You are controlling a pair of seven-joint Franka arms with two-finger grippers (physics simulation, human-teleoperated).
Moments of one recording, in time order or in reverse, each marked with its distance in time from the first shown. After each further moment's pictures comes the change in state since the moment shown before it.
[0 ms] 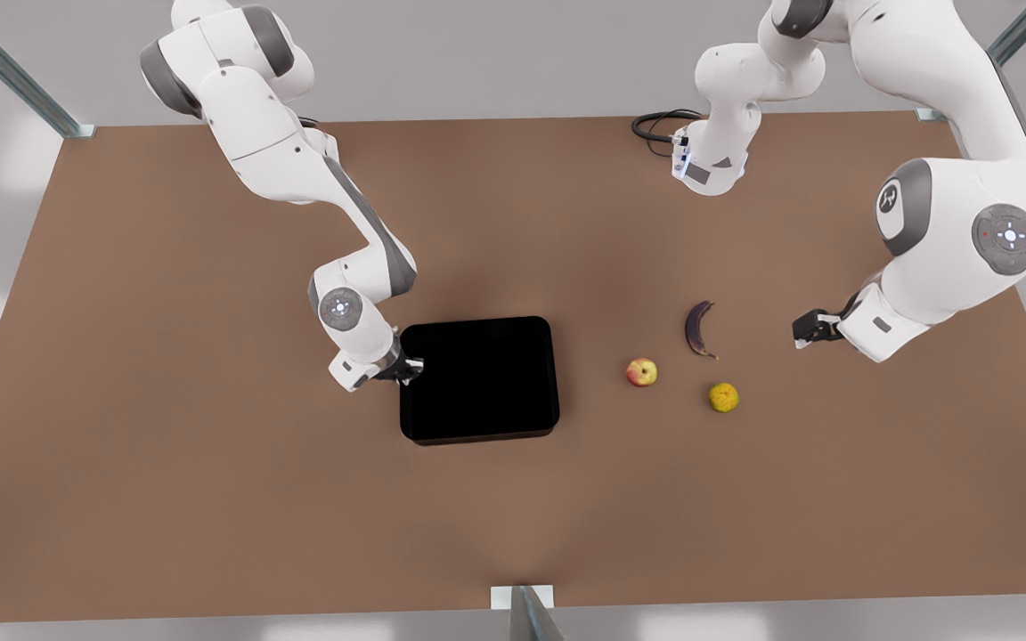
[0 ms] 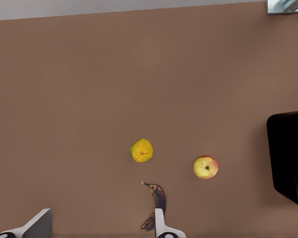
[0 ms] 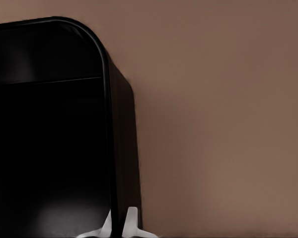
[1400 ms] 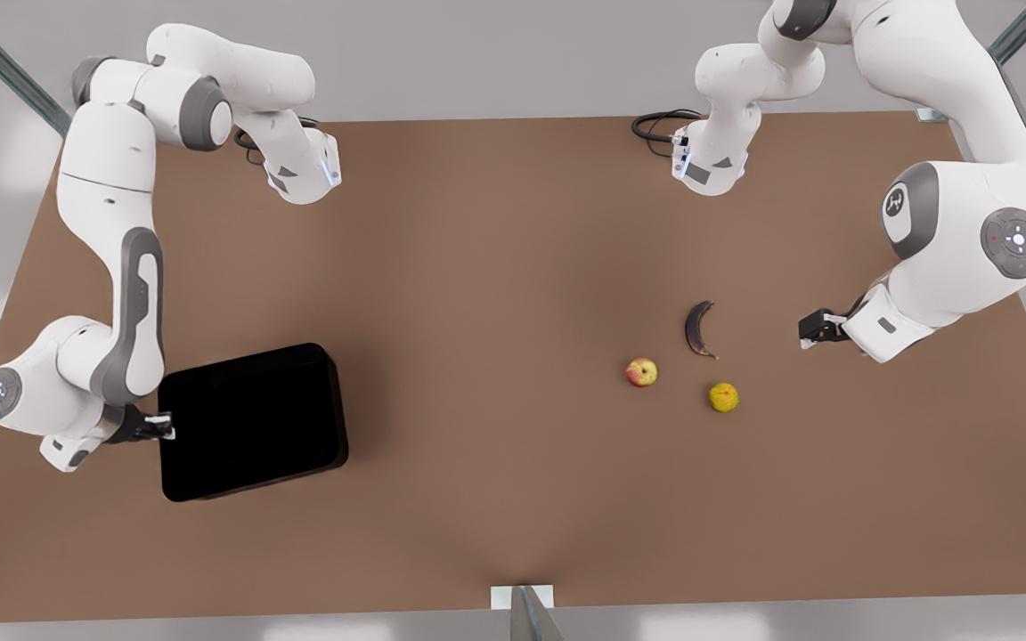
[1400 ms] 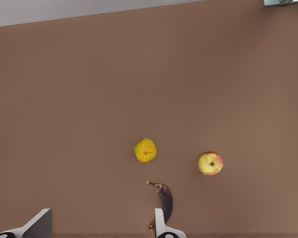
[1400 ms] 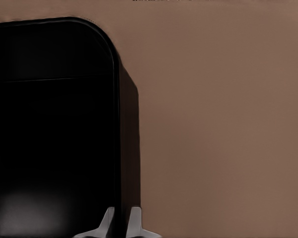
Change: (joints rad) left arm 0.014 0.005 0.000 -0.001 0.000 0.003 0.066; right arm -0.361 0.171 -0.398 0.479 0.242 -0.490 -1.022
